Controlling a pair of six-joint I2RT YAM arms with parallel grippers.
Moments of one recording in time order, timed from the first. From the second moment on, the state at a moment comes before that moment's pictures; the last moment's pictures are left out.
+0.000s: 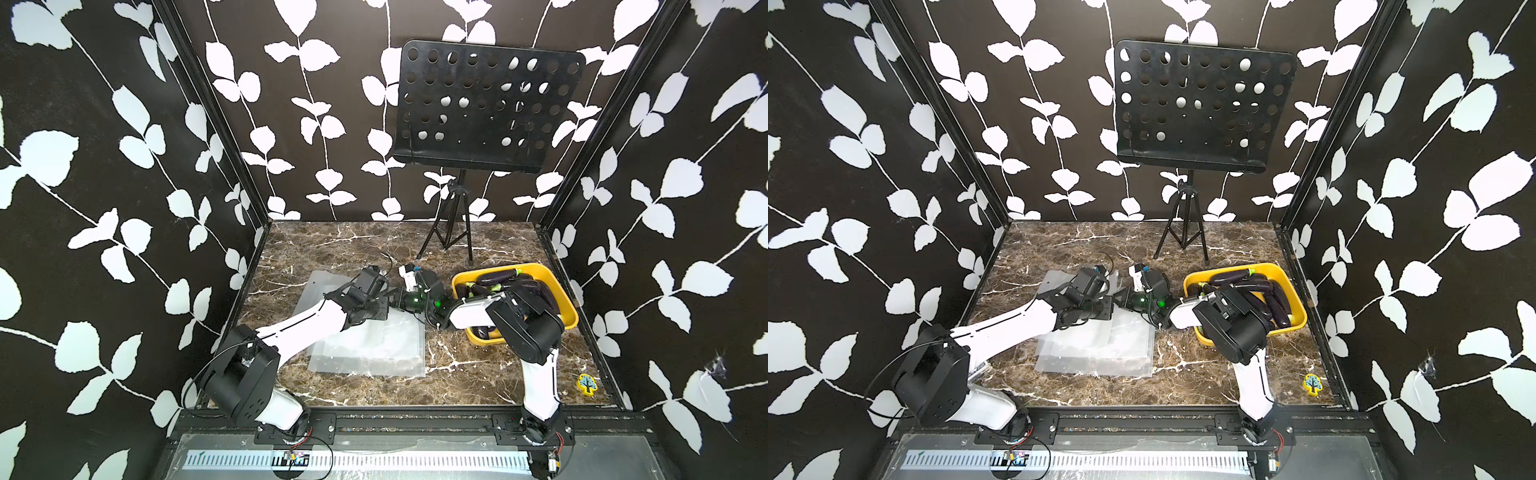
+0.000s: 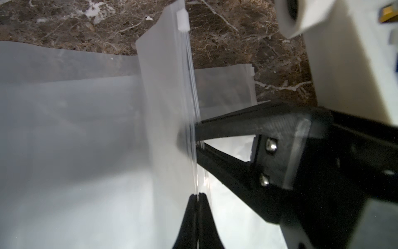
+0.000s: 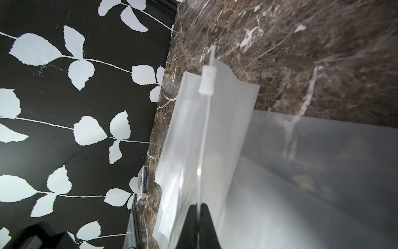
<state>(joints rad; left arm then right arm) -0.67 1.46 0.91 -0.39 -0.05 -0.45 0.72 2.02 1.00 0.62 -0.47 0.96</state>
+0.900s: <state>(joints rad) -0.67 1.49 0.92 -0.45 -0.13 -0.43 0.76 1.93 0.97 0.52 -0.40 0.97</state>
